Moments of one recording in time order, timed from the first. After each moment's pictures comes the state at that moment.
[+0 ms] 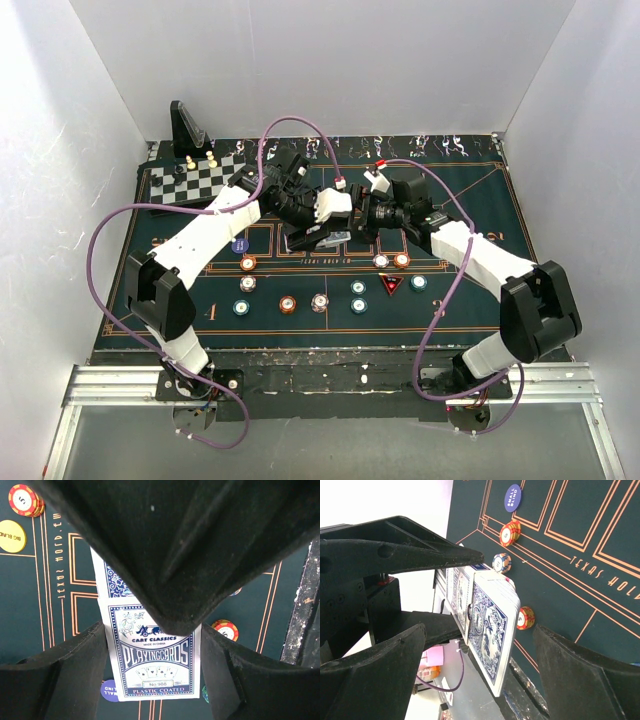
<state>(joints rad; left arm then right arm) -0.62 1.70 1.62 -1.00 0.43 0.81 0.51 1.49 1.02 -0.04 -0.71 0.85</state>
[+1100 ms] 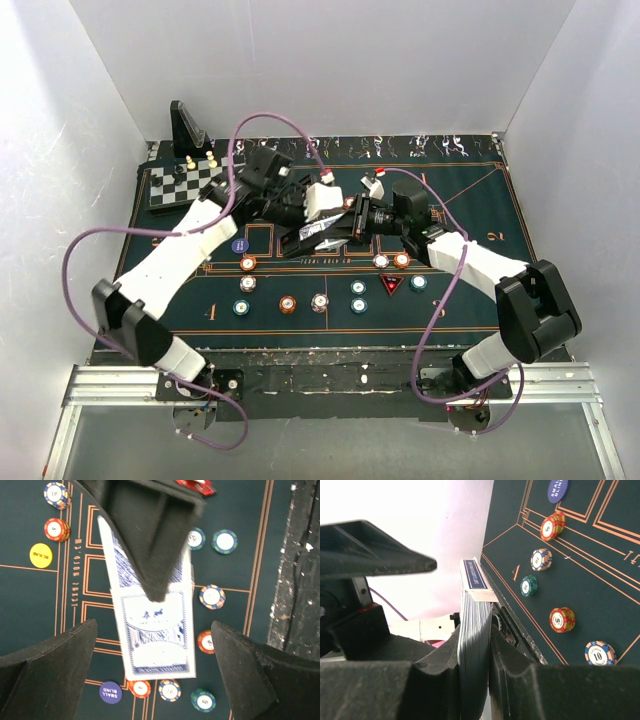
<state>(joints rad) -0.63 1.58 1.64 -0.99 0.48 0.73 0.53 1.50 0.90 0.27 -0.79 1.09</state>
